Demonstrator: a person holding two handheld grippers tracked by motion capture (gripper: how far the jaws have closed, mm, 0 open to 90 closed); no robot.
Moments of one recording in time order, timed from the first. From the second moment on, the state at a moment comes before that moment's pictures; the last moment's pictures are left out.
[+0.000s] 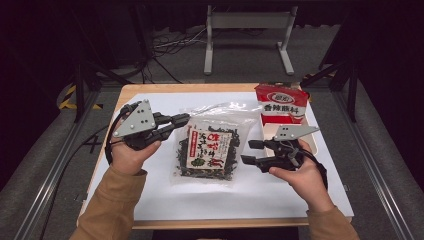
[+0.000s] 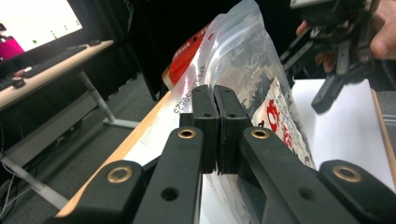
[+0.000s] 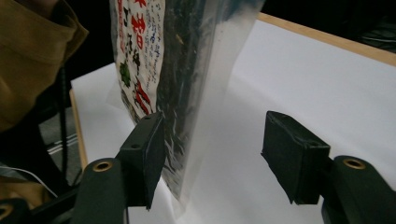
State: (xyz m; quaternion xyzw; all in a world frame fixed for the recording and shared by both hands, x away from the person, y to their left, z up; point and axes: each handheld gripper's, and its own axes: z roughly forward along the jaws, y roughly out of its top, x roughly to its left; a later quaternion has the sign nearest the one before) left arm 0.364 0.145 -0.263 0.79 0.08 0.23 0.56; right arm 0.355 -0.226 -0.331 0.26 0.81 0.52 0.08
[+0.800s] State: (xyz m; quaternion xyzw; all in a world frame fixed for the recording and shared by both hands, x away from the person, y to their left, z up) left arm 0.359 0.144 -0.266 0.78 0.08 0.22 0.58; right arm 0.357 -0.186 -0.347 0.19 0.82 0.53 0.04
